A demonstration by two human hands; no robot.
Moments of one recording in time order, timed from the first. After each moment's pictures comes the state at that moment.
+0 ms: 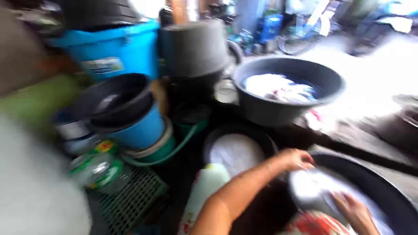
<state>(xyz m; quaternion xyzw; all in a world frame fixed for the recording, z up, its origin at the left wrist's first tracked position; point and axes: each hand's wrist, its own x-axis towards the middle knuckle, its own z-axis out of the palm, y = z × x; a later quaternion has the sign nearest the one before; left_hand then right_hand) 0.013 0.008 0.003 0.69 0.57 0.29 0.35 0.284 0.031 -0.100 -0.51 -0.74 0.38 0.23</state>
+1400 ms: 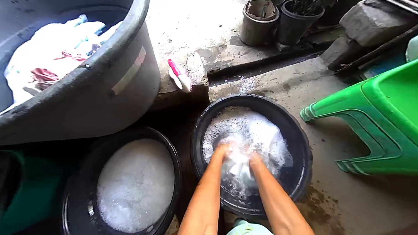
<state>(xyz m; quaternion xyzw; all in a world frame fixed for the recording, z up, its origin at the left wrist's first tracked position) 0.183 0.155 -0.272 0.48 0.66 0.03 0.58 0.322 0.127 -0.274 -0.74 -0.51 0.44 0.00</state>
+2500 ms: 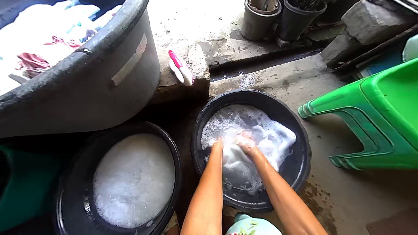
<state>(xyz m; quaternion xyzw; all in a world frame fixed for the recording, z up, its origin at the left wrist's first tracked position) 0.178 0.145 -0.250 0.31 0.75 0.14 0.56 0.318 0.147 -0.254 -0.67 -0.57 0.47 0.05</state>
